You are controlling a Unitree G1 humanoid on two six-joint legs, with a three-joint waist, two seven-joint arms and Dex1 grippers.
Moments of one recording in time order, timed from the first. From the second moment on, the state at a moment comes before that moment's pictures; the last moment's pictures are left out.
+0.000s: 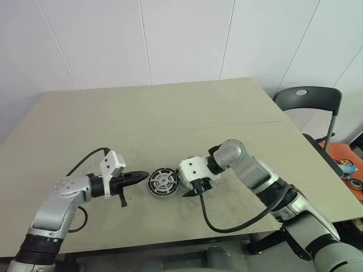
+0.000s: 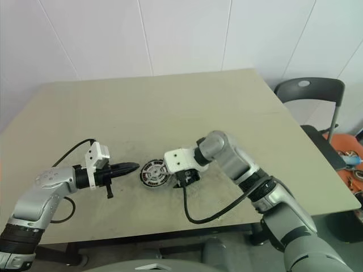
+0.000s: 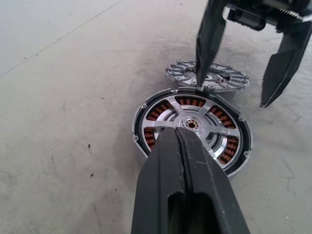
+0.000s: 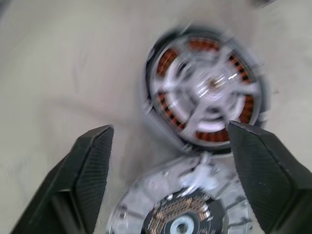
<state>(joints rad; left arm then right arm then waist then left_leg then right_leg) -0.08 0.67 0.02 -0.13 -0.42 0.32 -1.04 -0.69 -0.44 0.51 0.04 -0.10 0.30 1.36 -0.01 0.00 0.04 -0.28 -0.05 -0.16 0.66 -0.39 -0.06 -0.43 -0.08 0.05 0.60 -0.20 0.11</state>
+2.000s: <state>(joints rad) -0.10 0.68 0.01 -0.04 -0.42 0.25 -1.13 -0.22 -0.23 -0.05 -0.09 1.83 0.86 -0.60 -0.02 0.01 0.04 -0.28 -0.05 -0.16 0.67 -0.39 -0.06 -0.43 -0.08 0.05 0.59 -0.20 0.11</state>
